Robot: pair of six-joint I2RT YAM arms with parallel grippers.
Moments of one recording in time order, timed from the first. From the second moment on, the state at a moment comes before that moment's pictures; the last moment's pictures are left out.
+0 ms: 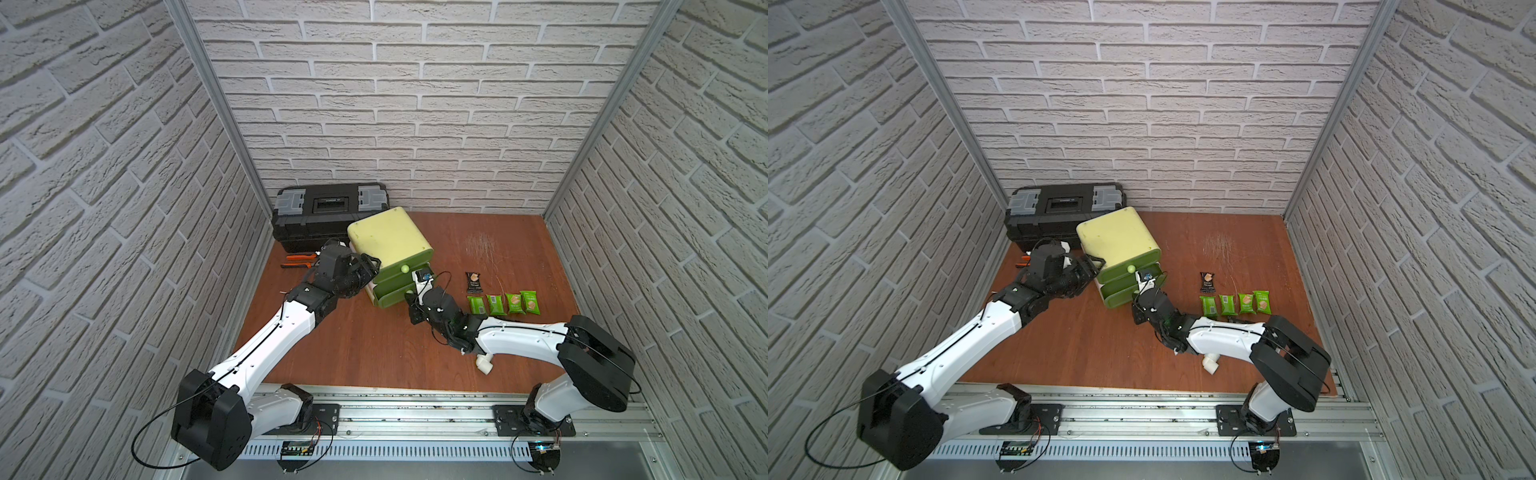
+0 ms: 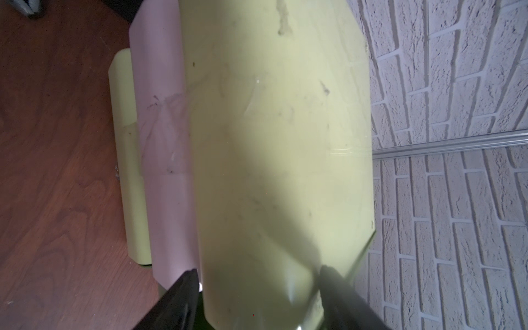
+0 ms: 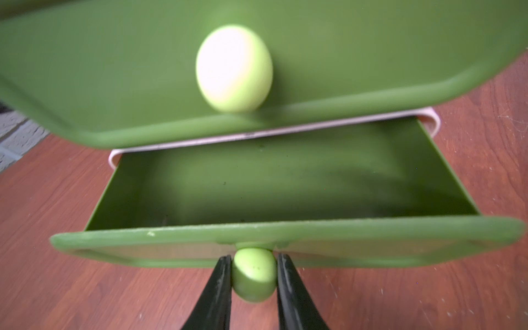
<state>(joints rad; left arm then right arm) -0.46 1.19 0.91 -0.29 0.13 -1.04 0.87 1.58 0.78 0.27 0.35 0.38</state>
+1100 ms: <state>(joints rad) -0.46 1.17 0.90 -0.30 0.12 -1.05 0.88 1.74 0.91 0.37 0.41 0.43</state>
